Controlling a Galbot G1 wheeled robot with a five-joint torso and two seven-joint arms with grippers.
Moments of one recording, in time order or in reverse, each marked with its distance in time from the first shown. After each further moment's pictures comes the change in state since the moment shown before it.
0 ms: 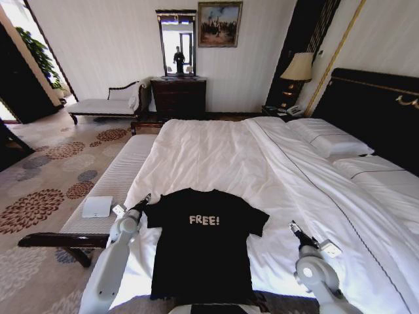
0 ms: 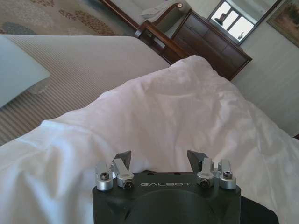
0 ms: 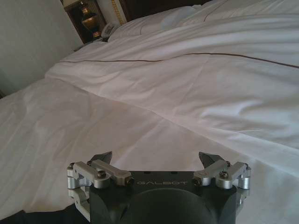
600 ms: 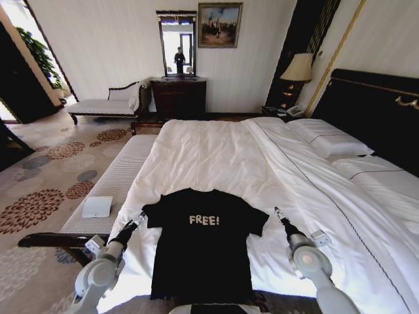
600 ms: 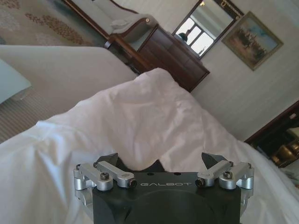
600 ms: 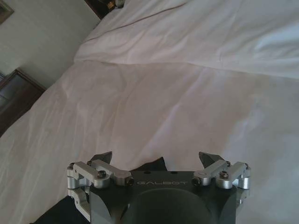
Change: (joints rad) left arm 0.386 0.019 -0.144 -0.401 -0.121 -0.037 0.116; right arm 0.104 0.022 -0.053 -0.100 0.250 -0.009 -0.143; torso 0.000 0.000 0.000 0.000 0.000
